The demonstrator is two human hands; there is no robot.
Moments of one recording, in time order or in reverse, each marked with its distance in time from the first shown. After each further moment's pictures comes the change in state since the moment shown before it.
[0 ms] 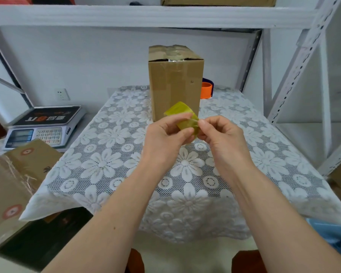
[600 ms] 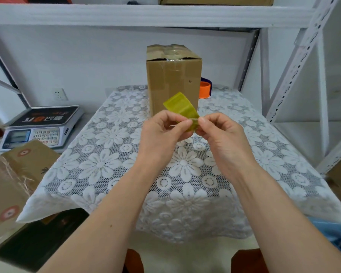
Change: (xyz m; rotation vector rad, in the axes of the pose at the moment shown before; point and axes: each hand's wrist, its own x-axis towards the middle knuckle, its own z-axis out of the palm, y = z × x) left_hand 0.004 0.003 -0.004 0.034 0.022 0.044; right_hand 0.003 -0.004 -0.004 0.029 -0.061 0.006
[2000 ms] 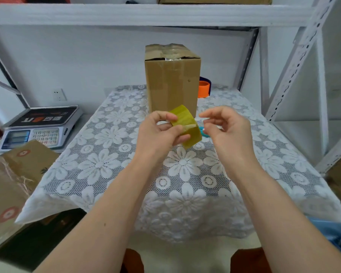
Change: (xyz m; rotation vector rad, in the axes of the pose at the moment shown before) left_hand 0.003 0.000 -0.001 -0.053 0.059 -0.186; right_hand -0.009 -0.014 0.002 -0.363 0.116 -0.213
